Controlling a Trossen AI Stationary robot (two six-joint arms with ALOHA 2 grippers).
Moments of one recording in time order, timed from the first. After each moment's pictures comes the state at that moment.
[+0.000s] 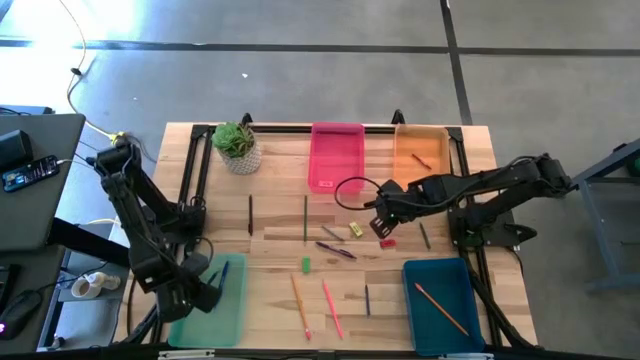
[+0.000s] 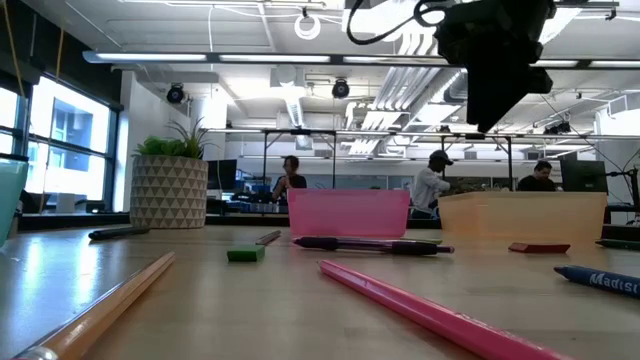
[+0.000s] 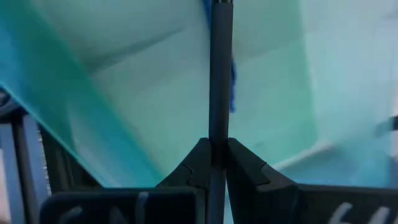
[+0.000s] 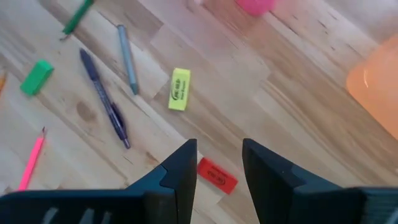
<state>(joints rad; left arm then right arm) -1.03 1.28 0.81 -0.86 -0.03 -2.29 0.13 1.34 1.07 -0.95 0.18 0.94</state>
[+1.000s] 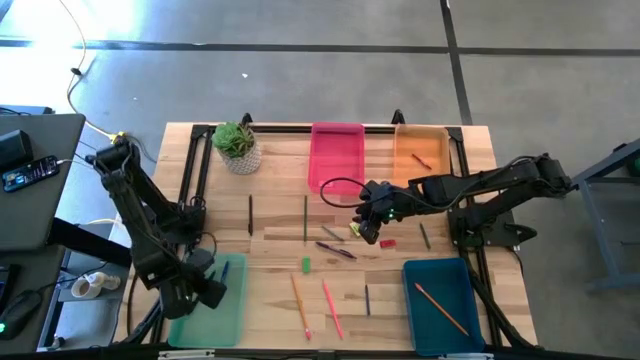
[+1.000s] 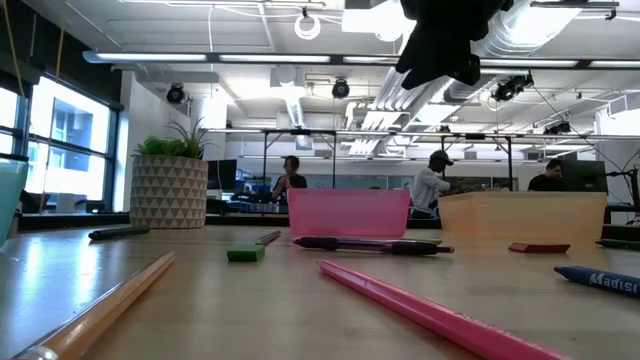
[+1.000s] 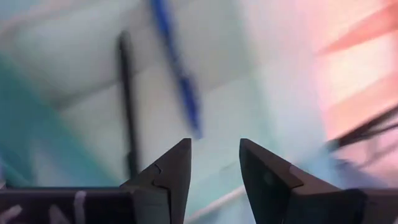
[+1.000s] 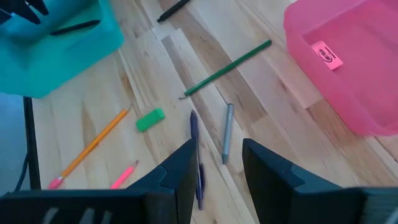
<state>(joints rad) -0.99 1.24 0.81 -0.86 -0.18 -2.23 0.13 1.35 1.07 -0.53 0.14 0.62</state>
